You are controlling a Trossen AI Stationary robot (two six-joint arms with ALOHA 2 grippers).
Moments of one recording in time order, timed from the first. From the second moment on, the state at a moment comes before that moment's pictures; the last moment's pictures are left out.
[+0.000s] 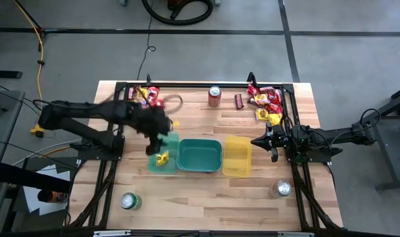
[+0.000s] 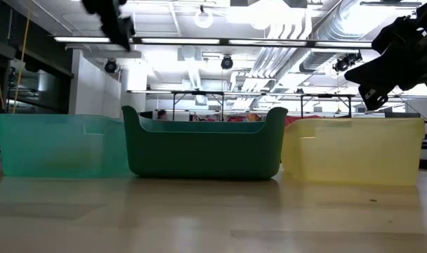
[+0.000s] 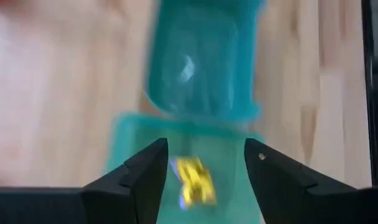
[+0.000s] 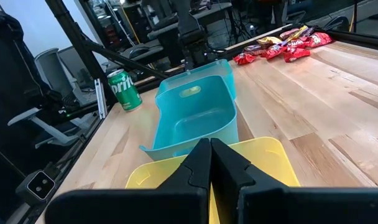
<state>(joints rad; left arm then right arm) 0.02 1.21 1.17 -0.96 0.08 -0.13 0.09 0.14 0.01 0.02 0.06 0.36</state>
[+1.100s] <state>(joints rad) 0.21 0.91 1.02 -0.42 0.01 -0.24 -0.37 0.86 0.74 -0.77 0.38 0.92</state>
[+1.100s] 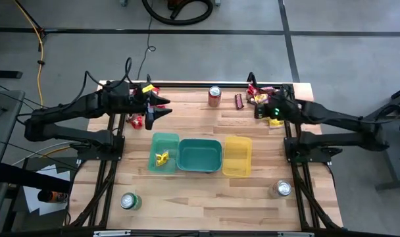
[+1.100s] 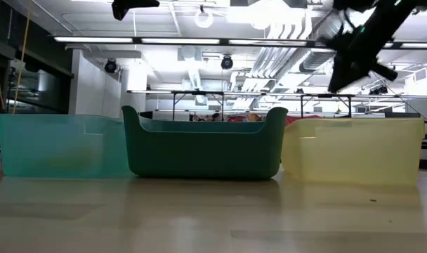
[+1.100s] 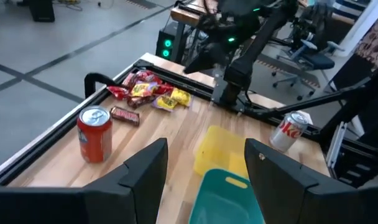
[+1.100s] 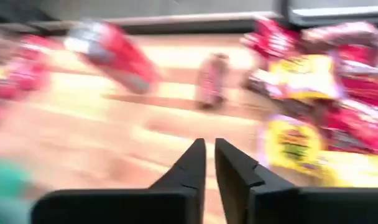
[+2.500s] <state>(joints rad) 0.21 0.89 1.02 -0.47 -0.05 -0.26 -0.71 1.36 0.74 -0.67 0.10 0.64</state>
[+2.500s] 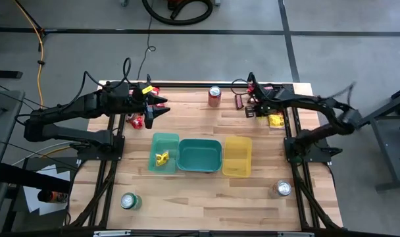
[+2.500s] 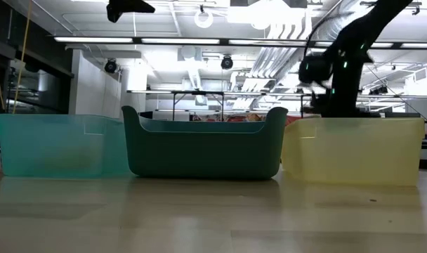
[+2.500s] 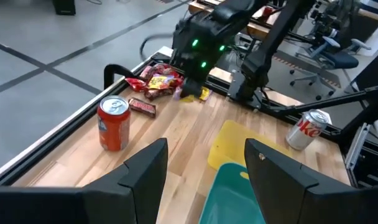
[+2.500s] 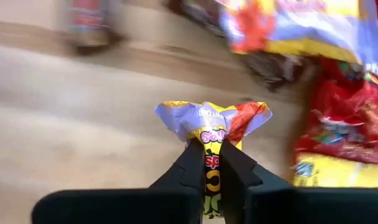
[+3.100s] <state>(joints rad) 0.21 1.09 1.03 -0.12 0.13 -0.16 -0.21 0.93 0.93 -0.08 -0.06 0.42</state>
